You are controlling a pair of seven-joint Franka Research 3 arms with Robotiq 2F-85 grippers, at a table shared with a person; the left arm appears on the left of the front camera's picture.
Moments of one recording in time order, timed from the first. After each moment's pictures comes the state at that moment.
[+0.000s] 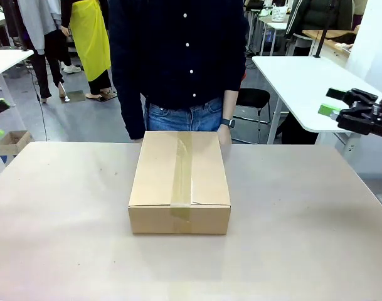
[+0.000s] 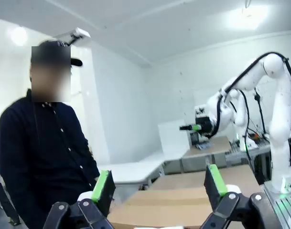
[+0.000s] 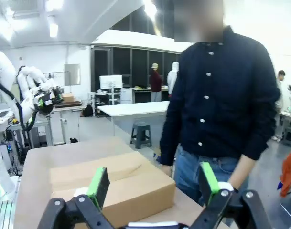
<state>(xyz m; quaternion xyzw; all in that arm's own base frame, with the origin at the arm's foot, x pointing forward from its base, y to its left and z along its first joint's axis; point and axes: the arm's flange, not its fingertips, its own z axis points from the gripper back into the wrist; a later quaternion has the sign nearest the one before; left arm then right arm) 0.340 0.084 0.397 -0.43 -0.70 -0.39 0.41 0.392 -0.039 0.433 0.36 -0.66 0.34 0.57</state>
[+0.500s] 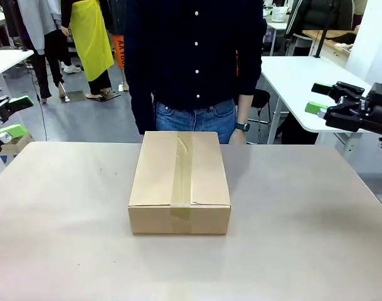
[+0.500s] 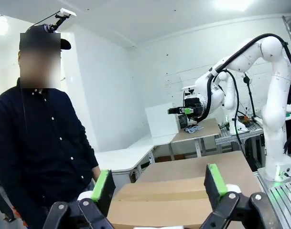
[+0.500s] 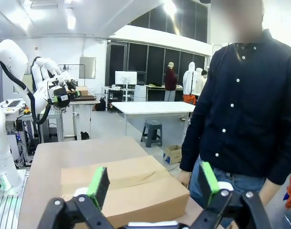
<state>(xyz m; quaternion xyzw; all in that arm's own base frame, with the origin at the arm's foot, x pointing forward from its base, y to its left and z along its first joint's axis) 0.351 0.053 0.414 -0.42 -0.68 -0.43 0.42 0.390 -0.011 0.447 0.37 -0.65 0.38 0.55</state>
